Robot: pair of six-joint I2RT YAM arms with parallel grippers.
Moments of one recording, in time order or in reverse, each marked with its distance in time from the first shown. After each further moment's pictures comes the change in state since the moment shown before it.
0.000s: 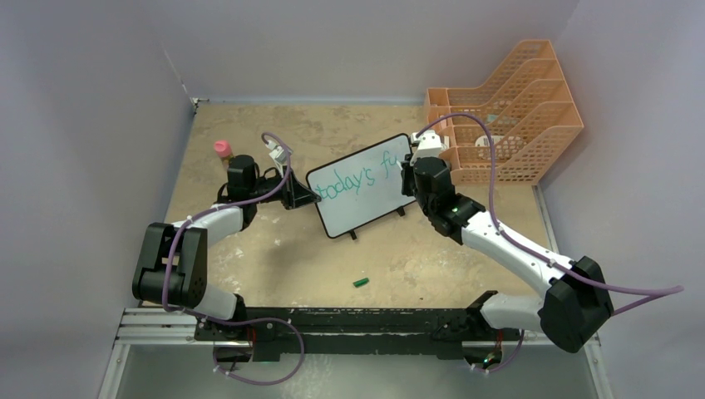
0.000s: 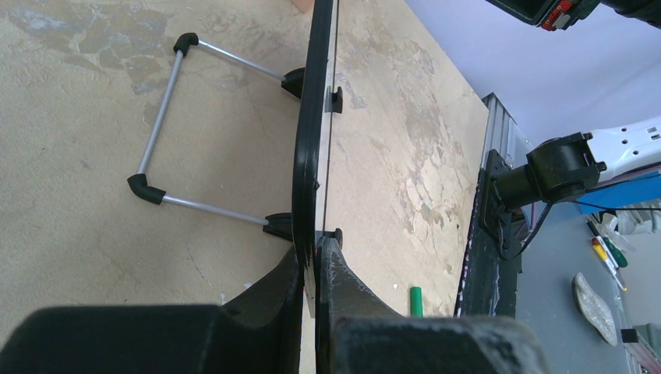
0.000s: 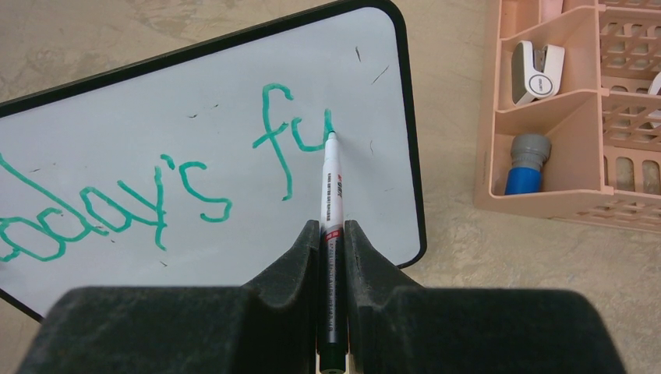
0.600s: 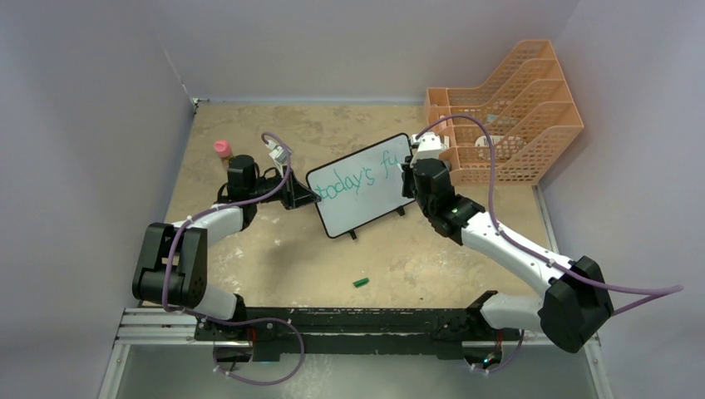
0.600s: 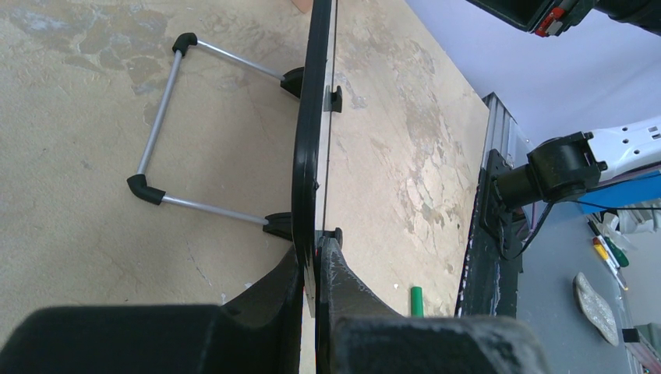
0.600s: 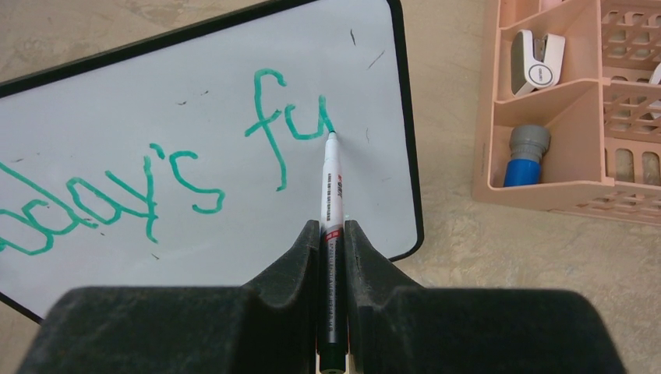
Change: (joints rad) left arm 0.000 0.000 0.000 -0.001 0.000 0.003; right arm 0.000 0.000 -0.009 -0.005 0.002 0.003
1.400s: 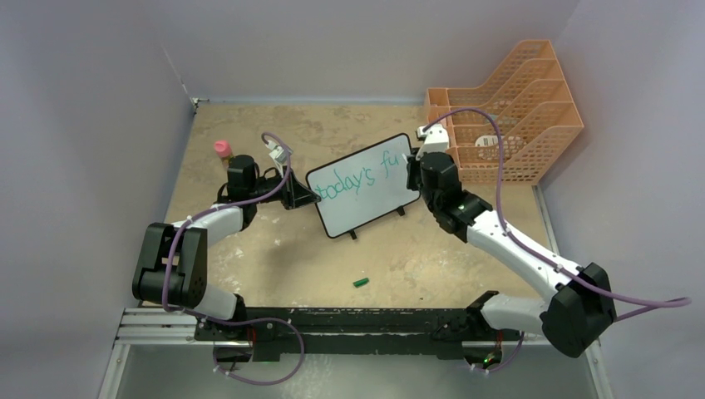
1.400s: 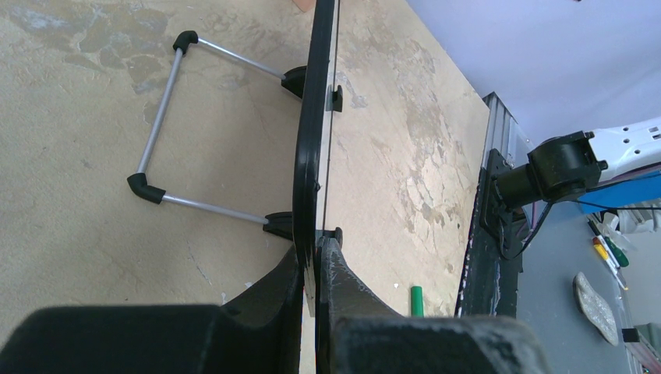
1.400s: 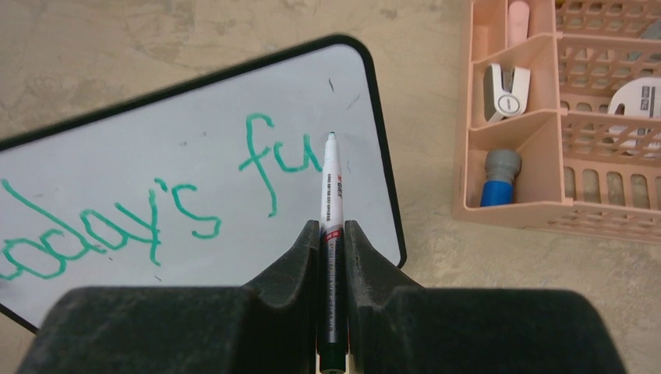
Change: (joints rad) left arm 0.000 0.000 0.000 -0.002 0.000 0.000; right arm -0.023 -0.031 0.032 -0.026 0.006 -0.024
